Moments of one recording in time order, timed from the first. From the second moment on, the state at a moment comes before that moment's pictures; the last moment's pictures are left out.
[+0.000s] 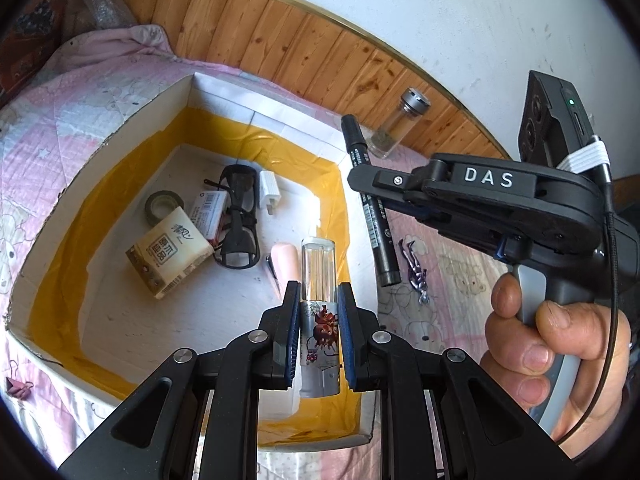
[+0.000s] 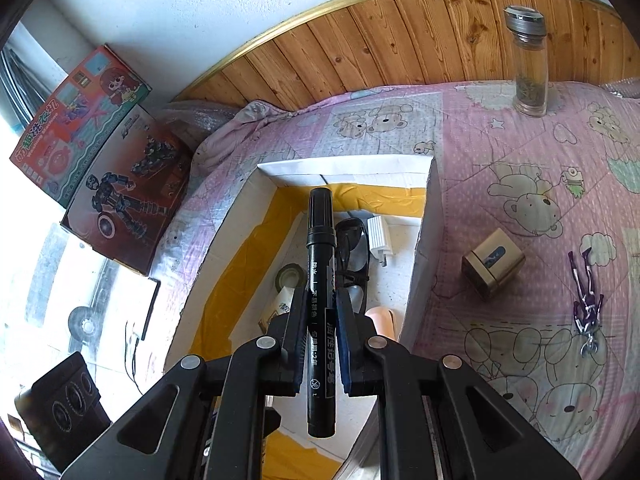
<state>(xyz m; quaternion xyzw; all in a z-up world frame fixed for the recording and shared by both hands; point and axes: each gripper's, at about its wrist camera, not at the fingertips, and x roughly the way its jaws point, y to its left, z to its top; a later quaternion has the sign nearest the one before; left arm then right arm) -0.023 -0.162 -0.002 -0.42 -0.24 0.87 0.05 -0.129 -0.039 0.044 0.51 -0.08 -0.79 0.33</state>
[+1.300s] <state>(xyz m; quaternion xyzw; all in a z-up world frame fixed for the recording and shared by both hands) -0.031 -0.159 -0.023 -0.46 -0.22 0.86 0.02 -0.157 -0.068 0.021 0.50 0.01 -0.82 0.28</state>
